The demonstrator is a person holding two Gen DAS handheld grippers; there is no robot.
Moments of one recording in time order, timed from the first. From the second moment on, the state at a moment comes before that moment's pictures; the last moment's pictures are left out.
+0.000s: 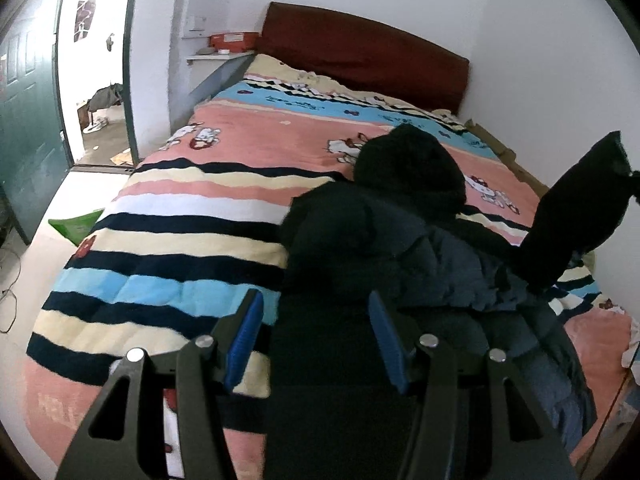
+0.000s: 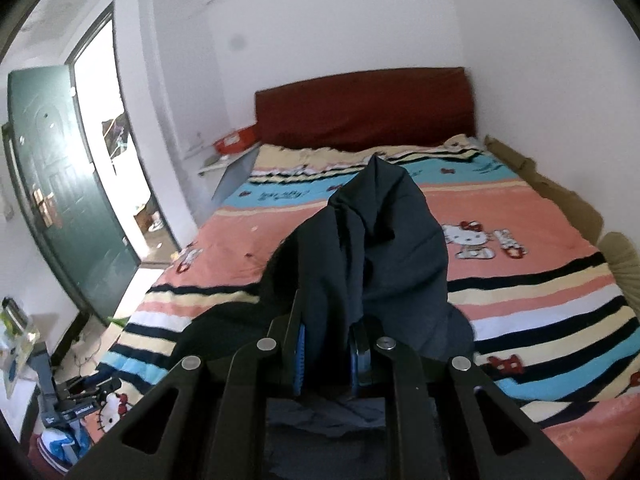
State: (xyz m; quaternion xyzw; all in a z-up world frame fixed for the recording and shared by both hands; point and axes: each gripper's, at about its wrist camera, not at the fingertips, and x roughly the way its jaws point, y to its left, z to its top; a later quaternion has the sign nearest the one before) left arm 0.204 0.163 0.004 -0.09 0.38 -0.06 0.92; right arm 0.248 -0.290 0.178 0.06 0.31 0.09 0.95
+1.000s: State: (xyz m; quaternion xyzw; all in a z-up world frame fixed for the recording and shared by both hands) left arm 0.175 0.236 0.005 -0.11 0.39 0.01 0.91; right arm 0.275 -0.103 -0.009 -0.02 0.45 0.15 0.88
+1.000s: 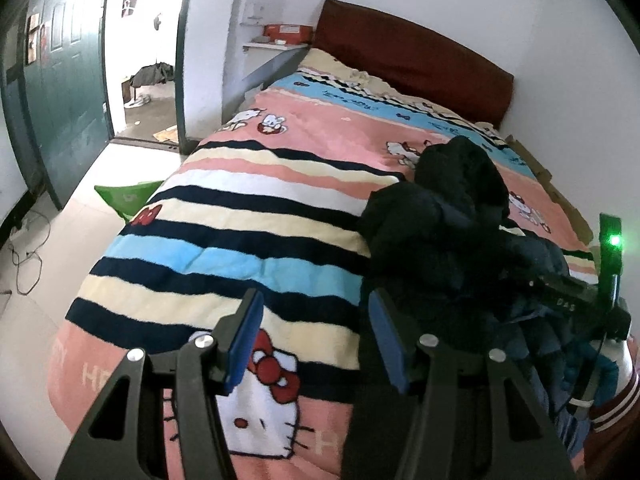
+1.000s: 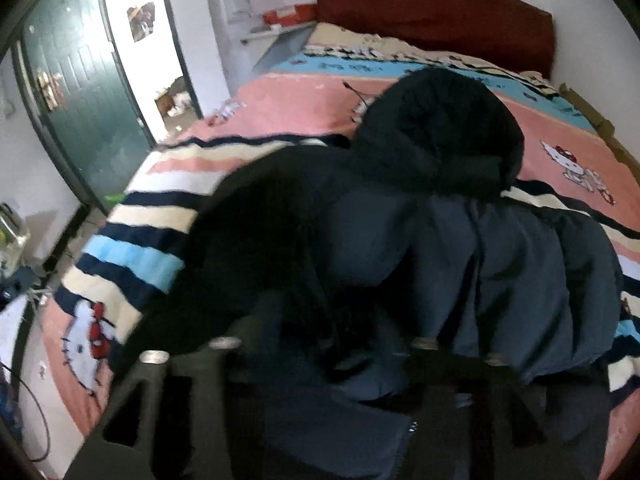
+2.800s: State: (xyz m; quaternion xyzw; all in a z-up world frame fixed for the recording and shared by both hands) left arm 0.405 -0.073 -0.118 0.04 0.45 -0.12 0.89; right arm 0.390 -0.348 -0.107 0.05 0.45 0.06 0.89
